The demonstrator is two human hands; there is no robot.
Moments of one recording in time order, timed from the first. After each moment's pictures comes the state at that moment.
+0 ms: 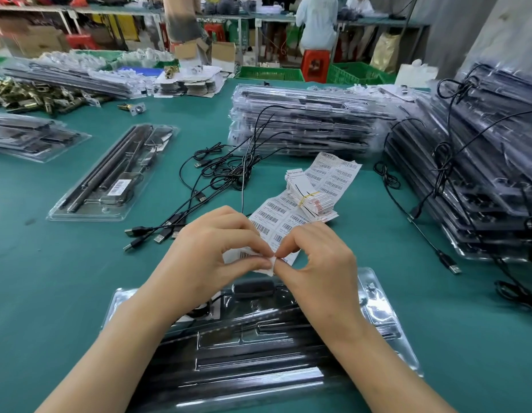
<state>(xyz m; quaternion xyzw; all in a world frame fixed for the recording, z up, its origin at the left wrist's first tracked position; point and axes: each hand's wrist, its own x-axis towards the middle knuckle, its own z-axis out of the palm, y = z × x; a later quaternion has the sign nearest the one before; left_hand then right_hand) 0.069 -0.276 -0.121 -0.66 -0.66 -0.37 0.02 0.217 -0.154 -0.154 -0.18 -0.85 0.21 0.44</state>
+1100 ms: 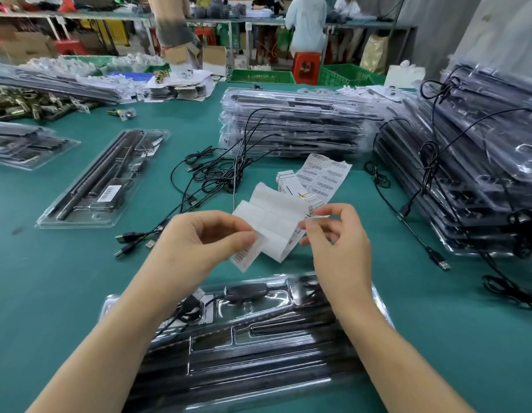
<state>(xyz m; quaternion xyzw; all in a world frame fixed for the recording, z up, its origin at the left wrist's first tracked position) 0.075 -0.273 -0.112 -0.39 -0.68 -0.57 -0.26 0.226 -0.132 -0.141 -0.37 -0.68 0.48 0.41</state>
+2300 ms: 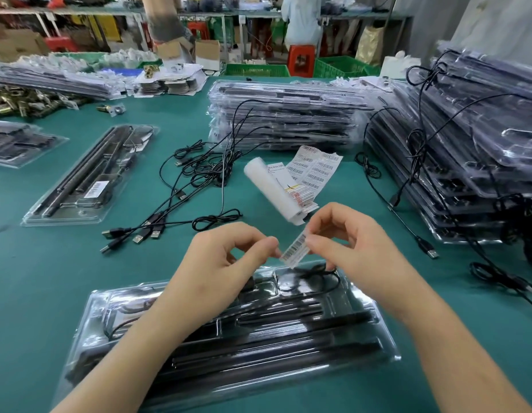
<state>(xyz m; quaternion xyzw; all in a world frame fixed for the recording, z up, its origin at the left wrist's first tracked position) 0.115 -0.260 -0.129 -0.51 -0.70 -0.47 -0.16 0.281 -0.106 -0.116 -0.22 -0.78 0.53 0.23</state>
